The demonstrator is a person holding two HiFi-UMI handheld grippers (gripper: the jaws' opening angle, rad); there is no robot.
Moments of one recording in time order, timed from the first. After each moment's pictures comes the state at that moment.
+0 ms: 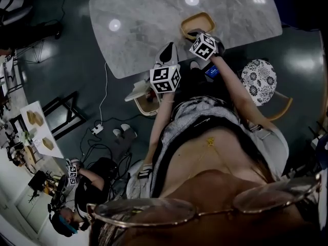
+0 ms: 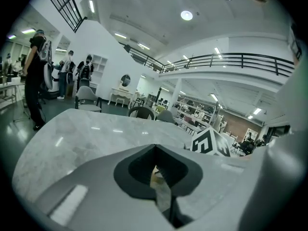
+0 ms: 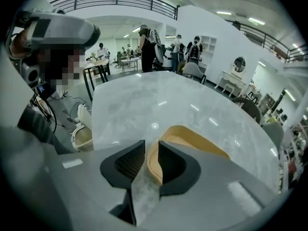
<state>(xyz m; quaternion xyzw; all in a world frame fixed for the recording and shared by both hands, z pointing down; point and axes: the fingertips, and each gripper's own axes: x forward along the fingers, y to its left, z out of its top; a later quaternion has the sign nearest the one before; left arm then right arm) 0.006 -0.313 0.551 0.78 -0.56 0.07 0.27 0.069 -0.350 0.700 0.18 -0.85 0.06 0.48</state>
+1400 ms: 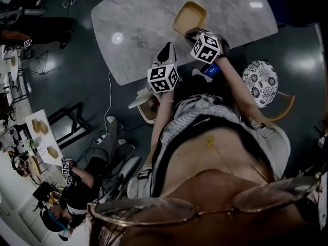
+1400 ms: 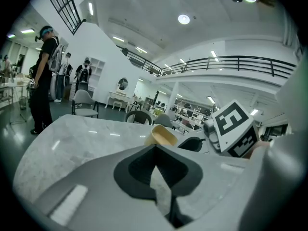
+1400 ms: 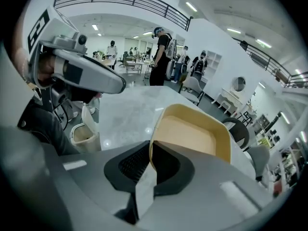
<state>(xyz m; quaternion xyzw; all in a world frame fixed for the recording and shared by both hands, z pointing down) 0.007 -0.320 0.525 0.80 -0.55 0.06 0.25 0.071 -0.350 0.598 0.18 -0.86 -0.02 0.47</state>
